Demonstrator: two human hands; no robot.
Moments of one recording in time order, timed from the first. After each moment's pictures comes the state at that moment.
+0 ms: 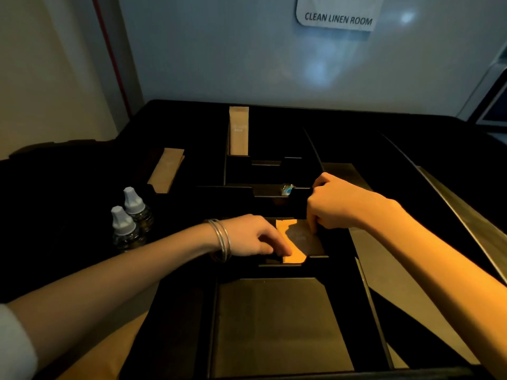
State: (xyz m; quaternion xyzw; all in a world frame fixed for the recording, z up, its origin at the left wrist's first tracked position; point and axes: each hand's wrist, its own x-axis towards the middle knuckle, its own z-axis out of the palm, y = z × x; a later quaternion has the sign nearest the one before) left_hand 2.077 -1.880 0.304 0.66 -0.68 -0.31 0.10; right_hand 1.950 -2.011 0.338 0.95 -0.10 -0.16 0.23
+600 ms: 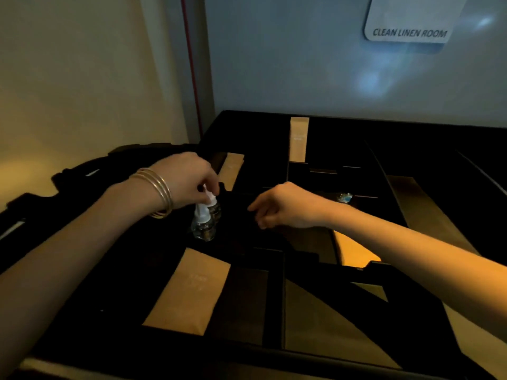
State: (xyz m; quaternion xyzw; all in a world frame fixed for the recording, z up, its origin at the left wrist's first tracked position) left_hand 2.180 -1.747 0.383 0.83 -0.55 0.03 -0.05; right_hand 2.057 -1.919 0.329 0.99 -0.01 -0.03 -0.17
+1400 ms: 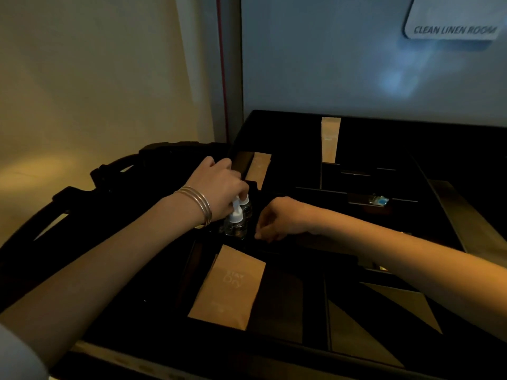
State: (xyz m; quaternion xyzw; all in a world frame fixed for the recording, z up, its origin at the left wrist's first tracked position) left_hand 2.184 -1.733 0.357 0.82 -0.54 0.15 -0.15; right_hand 2.106 -1.870 0.305 0.94 -0.14 -0.09 -0.28
